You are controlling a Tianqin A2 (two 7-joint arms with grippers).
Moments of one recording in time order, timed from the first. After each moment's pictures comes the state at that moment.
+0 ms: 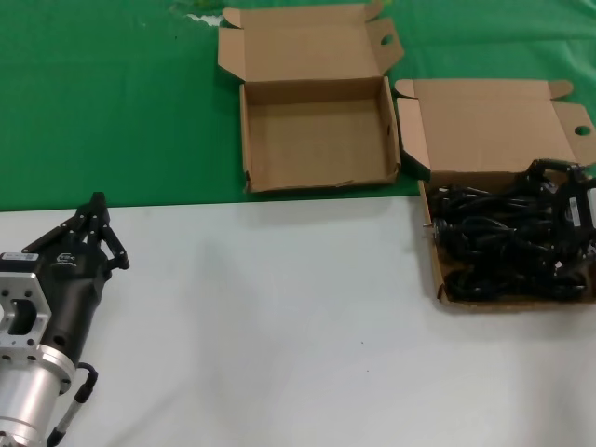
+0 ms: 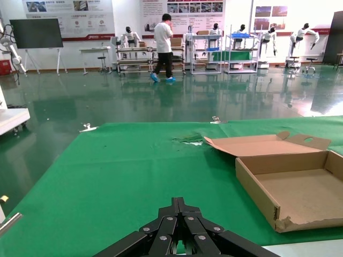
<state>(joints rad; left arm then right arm) 0.00 -0.30 1.60 -1.60 -1.80 0.00 0.00 1.06 0.64 -2.12 0.71 1.35 -1.10 -0.61</state>
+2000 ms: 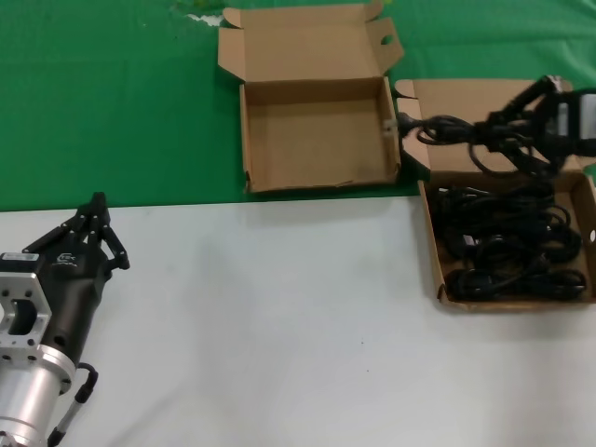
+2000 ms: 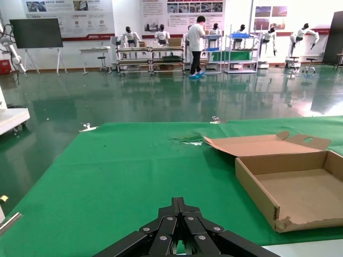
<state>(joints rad) 0.00 -0.30 1.60 -1.60 -1.80 0.00 0.00 1.14 0.62 -2.07 0.84 1.38 -1.10 -0.48</state>
